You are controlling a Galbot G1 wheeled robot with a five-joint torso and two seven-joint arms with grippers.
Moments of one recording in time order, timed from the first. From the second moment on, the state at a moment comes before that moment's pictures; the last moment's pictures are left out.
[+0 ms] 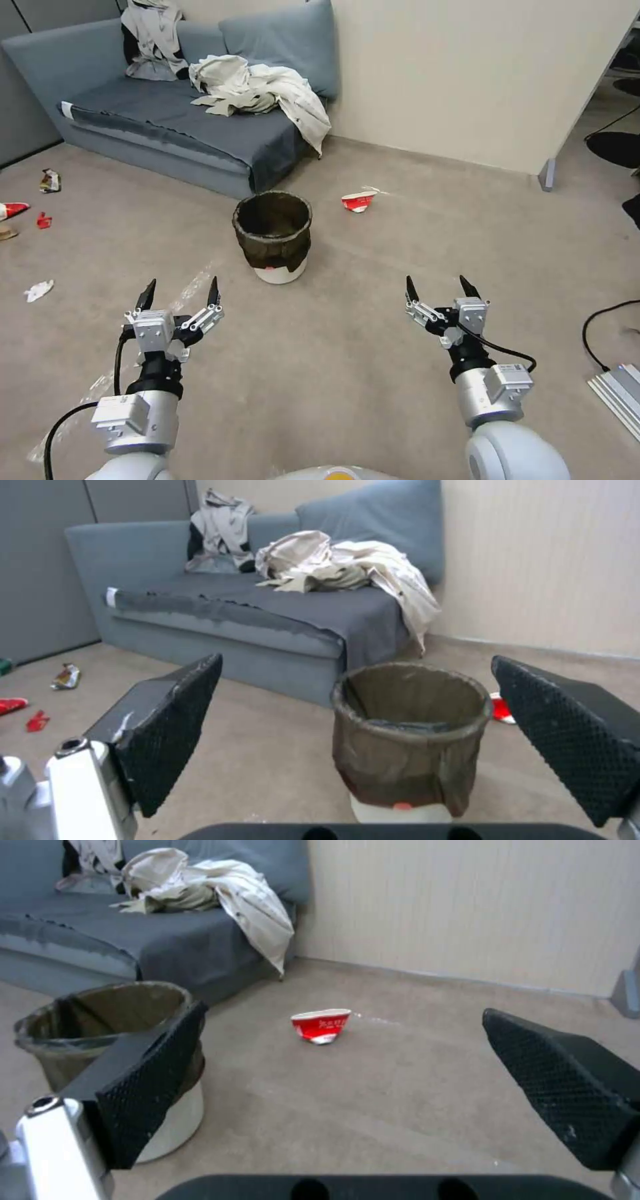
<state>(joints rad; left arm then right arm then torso) 1.84 -1.46 -0.62 -2.40 -0.09 0.01 -0.12 -1.68 1.58 0.51 2.28 0.00 -0.12 -0.04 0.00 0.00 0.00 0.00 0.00</state>
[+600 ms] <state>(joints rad) 1.84 -1.46 -0.63 -2.40 -0.10 0.03 -0.13 -1.69 1.58 0.50 2.27 0.00 -0.12 -0.04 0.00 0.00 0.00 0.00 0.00</state>
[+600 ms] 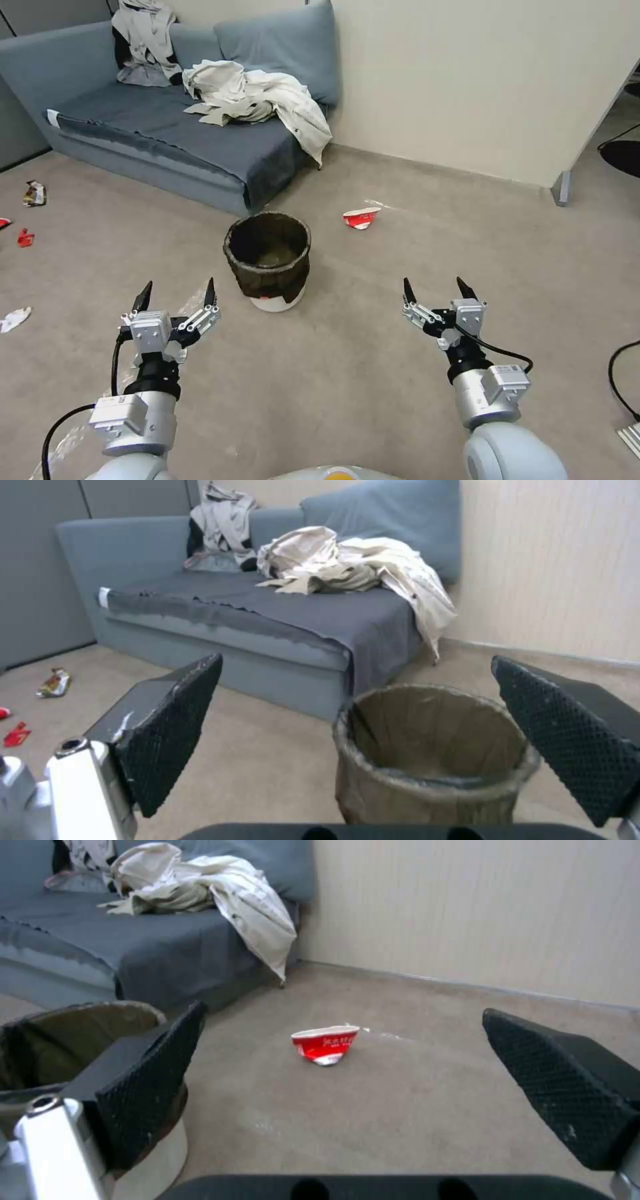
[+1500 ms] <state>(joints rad) 1.78 -1.36 -0.67 -2.34 -0.23 0.16 -0.15 -1.67 1.57 0.50 2.23 0.00 -0.11 -0.04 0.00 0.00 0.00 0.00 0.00</state>
